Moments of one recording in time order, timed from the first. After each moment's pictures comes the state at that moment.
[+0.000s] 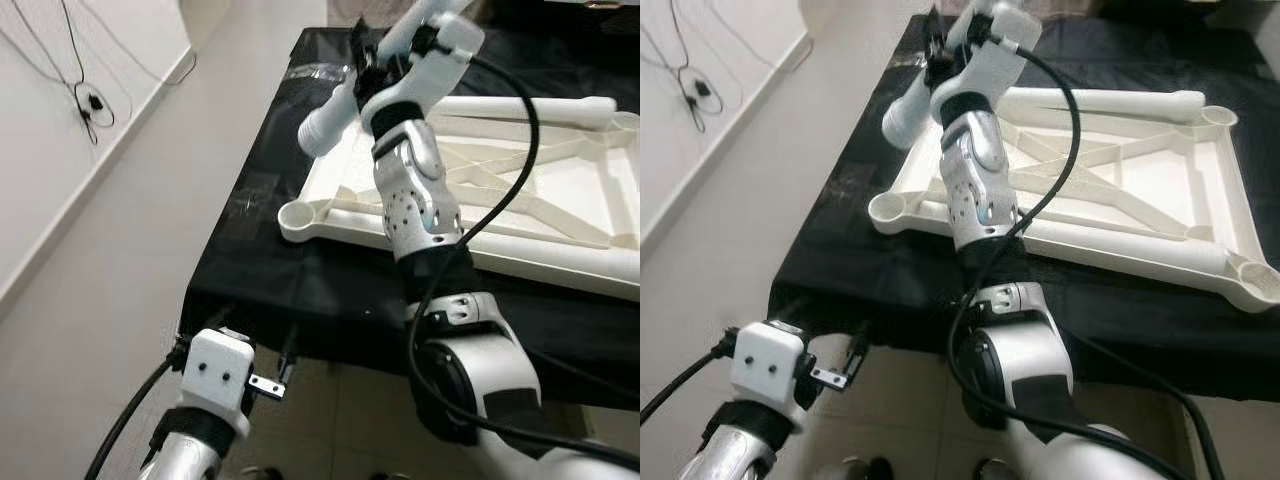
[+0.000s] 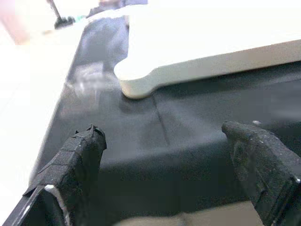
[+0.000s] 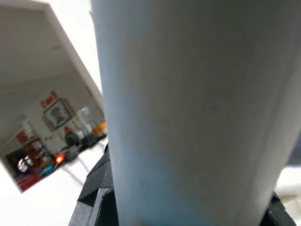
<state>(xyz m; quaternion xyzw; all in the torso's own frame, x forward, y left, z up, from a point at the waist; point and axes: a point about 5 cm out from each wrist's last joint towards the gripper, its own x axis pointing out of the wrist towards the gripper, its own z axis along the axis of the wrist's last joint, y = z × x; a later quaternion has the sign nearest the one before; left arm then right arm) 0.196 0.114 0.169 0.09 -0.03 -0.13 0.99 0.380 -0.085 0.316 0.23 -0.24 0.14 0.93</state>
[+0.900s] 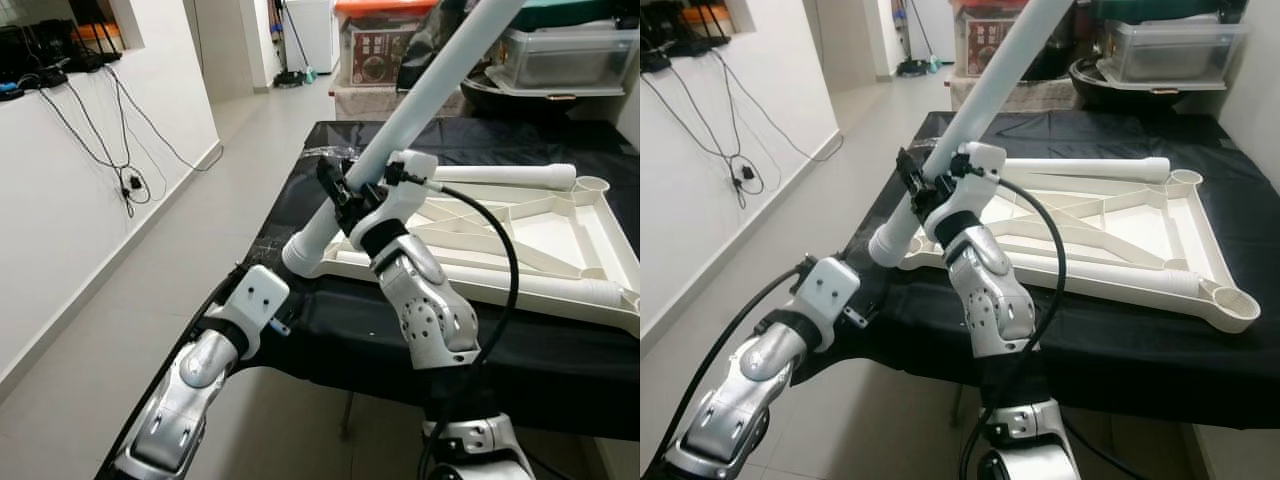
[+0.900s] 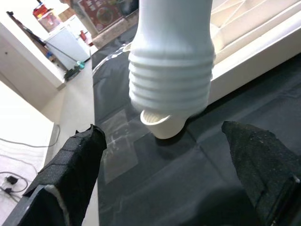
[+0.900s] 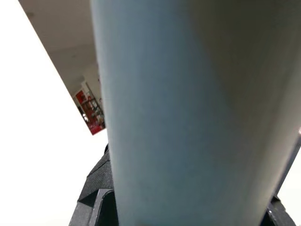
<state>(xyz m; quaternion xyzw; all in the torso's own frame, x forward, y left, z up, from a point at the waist) 0.285 0.116 0.163 0.22 -0.02 -0.18 0.96 0.340 -0.062 0.249 0.22 -0.11 0.25 0.94</state>
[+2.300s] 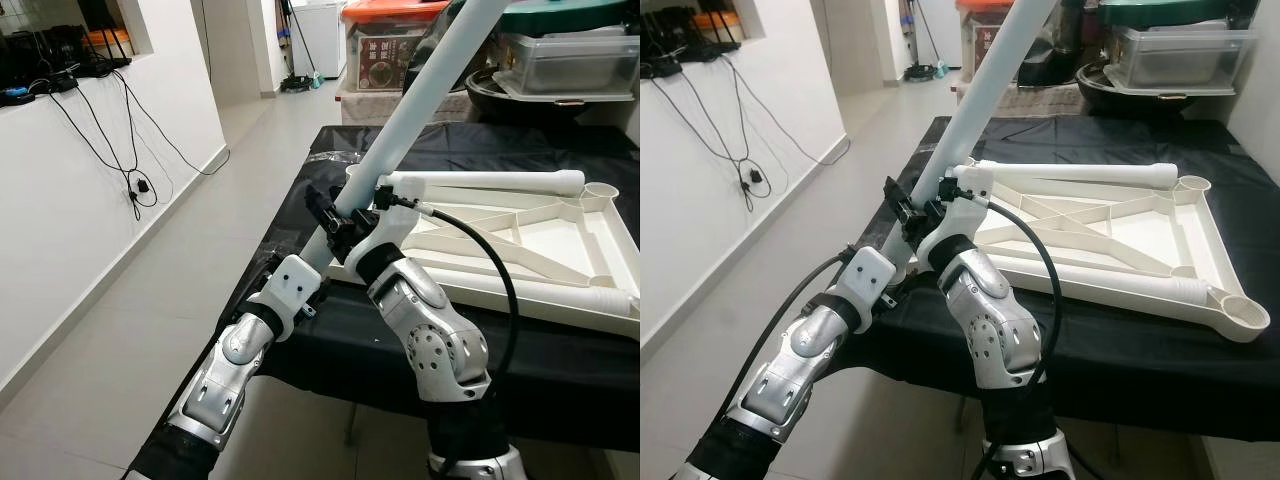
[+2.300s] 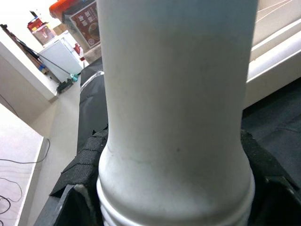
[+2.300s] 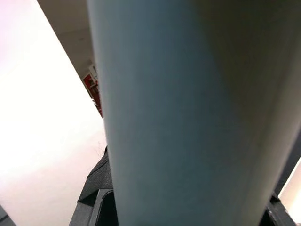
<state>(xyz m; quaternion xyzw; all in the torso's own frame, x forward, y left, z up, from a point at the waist) 0.313 0.079 0.154 0.19 -0.04 -0.21 0.96 0.318 -0.058 0.239 0.22 -0.08 0.27 0.94</state>
